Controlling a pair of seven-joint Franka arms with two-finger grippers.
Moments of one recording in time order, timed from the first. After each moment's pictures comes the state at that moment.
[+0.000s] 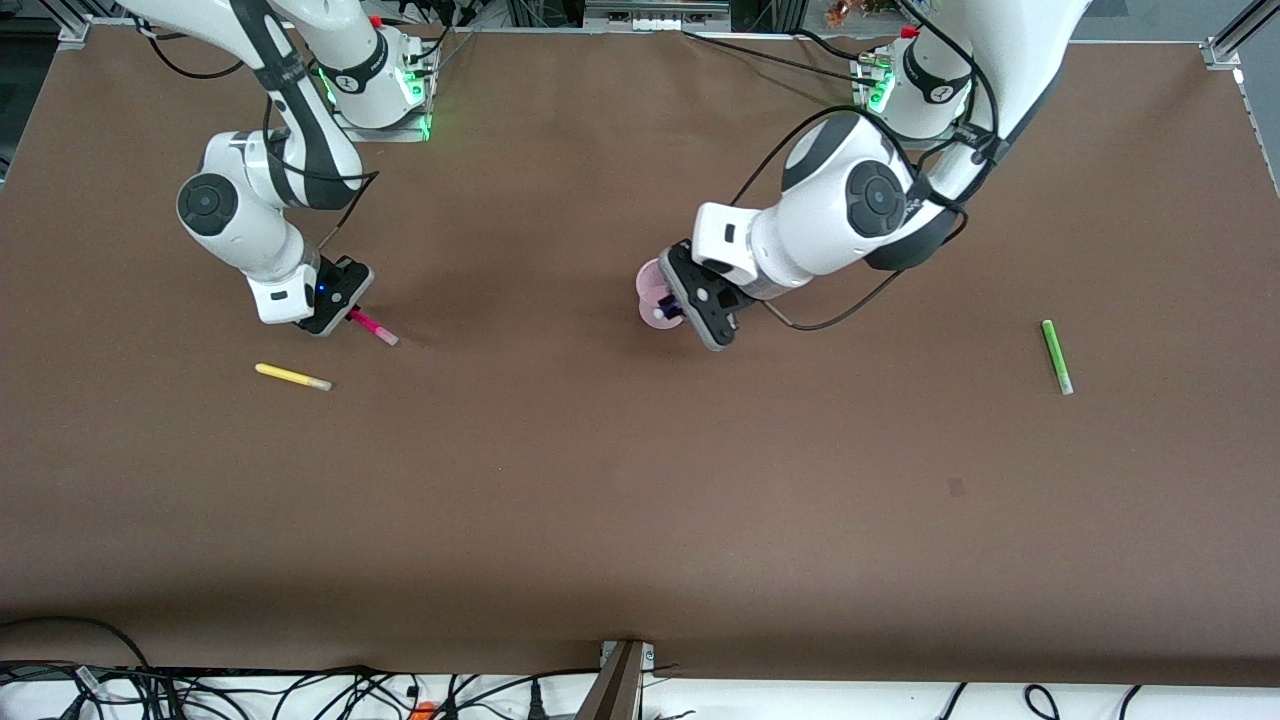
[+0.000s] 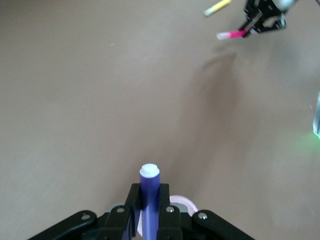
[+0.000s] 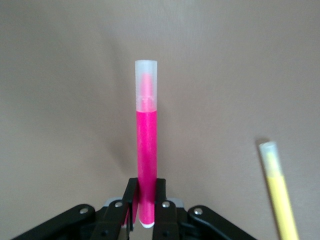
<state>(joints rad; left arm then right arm) 0.06 0.50 -0.79 -1.77 -0.19 2.39 0.49 0.22 0.14 -0.12 -2.42 0.03 2.52 -0.94</state>
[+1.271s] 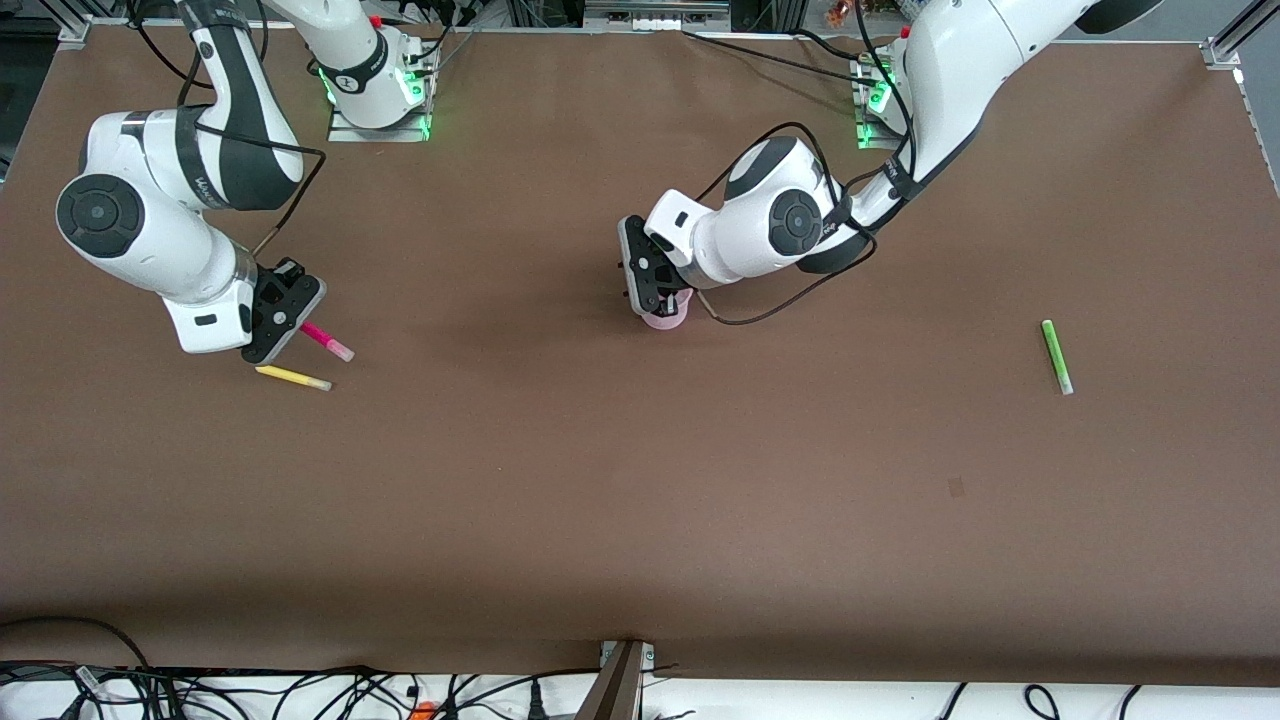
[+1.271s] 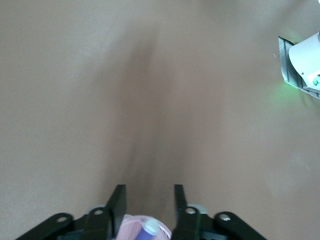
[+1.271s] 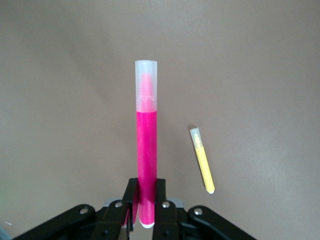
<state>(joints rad) 0.02 0.65 -0.85 -1.85 -0.19 2.52 0.74 0.22 0.14 -0.12 -2.01 -0.07 2.03 -0.87</state>
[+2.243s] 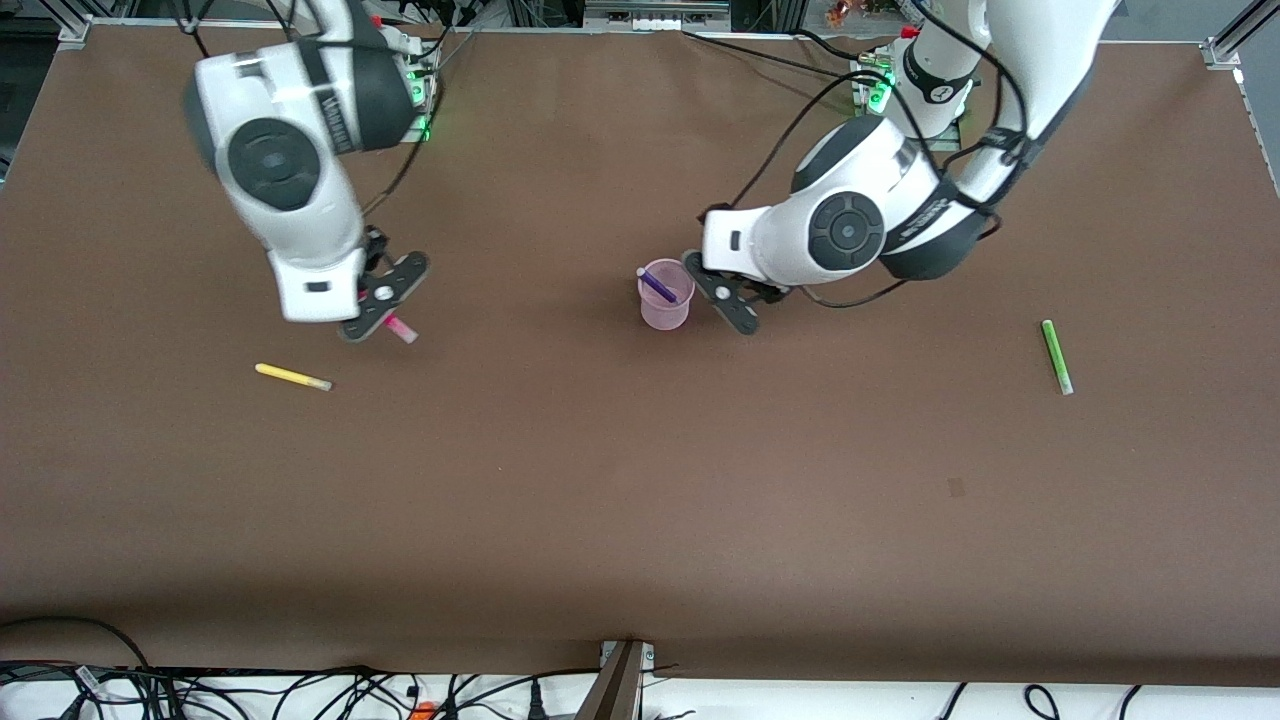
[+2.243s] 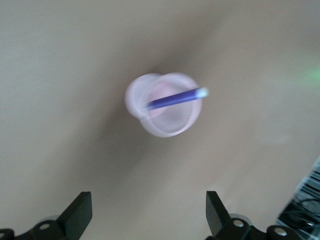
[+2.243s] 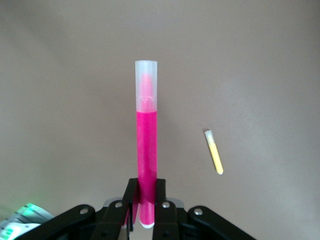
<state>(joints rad) 0.18 0.49 -0.85 -1.68 0.04 1.79 0.07 0.55 0.20 -0.10 -1.73 -0.22 1.69 -0.41</state>
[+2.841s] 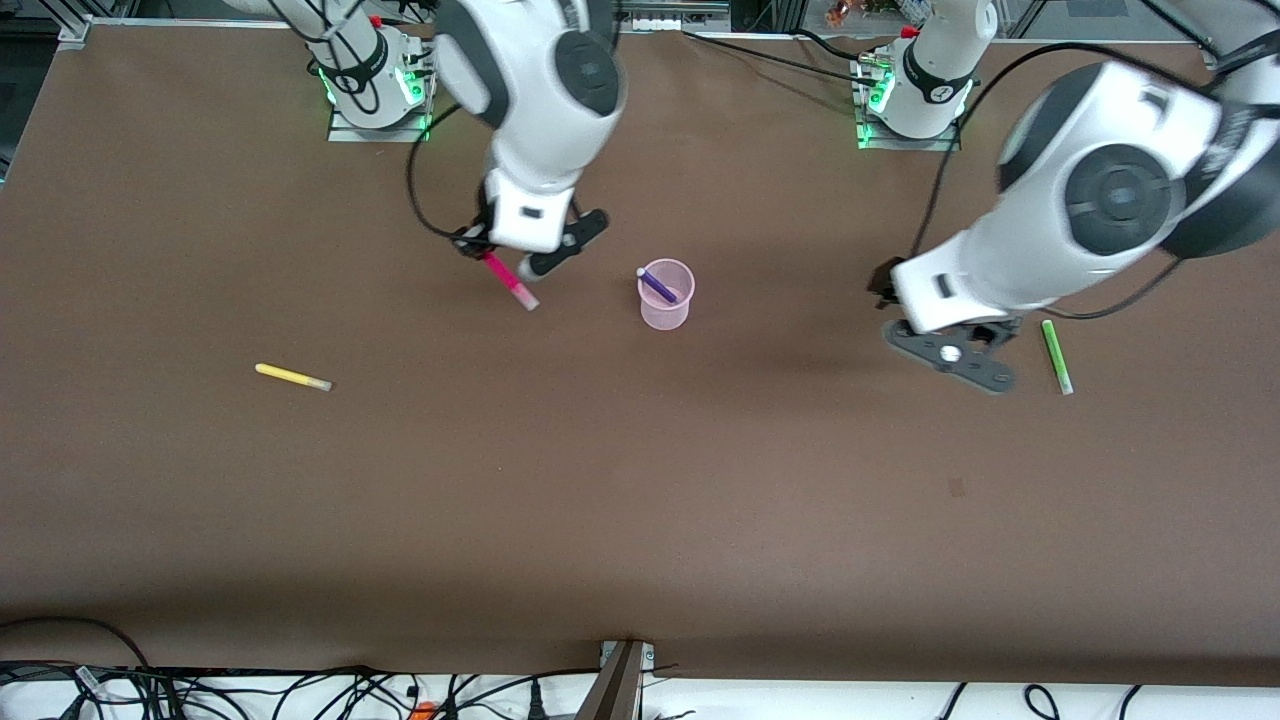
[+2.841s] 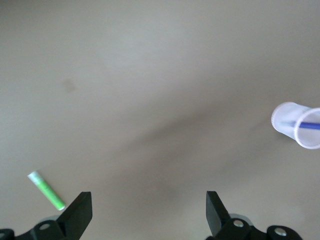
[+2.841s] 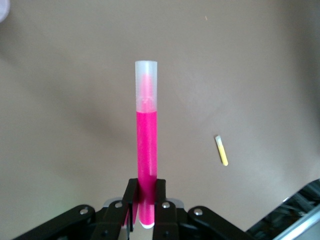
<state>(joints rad) 0.35 0.42 -0.80 -1.36 0.28 1.51 -0.04 0.92 0.42 -0.10 -1.42 -0.35 1.48 0.00</state>
